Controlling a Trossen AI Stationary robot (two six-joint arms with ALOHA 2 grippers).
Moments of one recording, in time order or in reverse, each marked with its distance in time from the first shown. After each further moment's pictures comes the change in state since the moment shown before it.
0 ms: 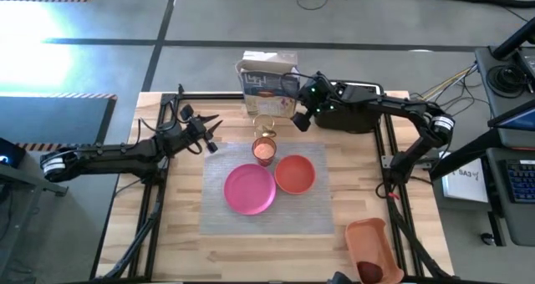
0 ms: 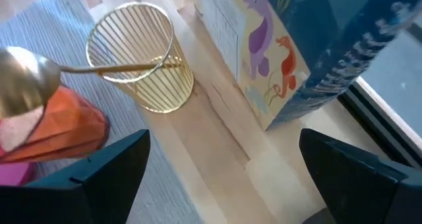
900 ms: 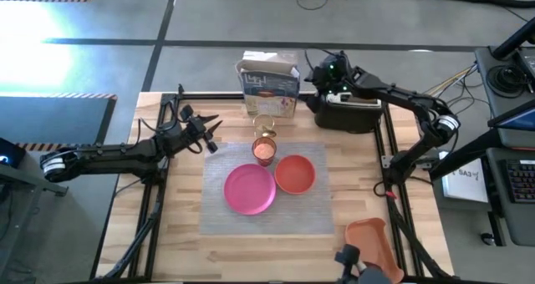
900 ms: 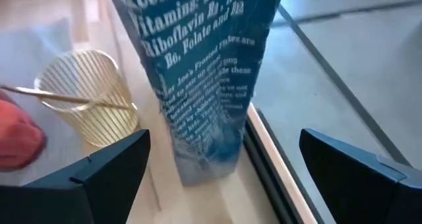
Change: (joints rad) left arm 0.002 0.000 0.000 -0.004 -0.002 -0.049; right arm -0.249 -0.026 -0.038 0.225 -0.233 -0.389
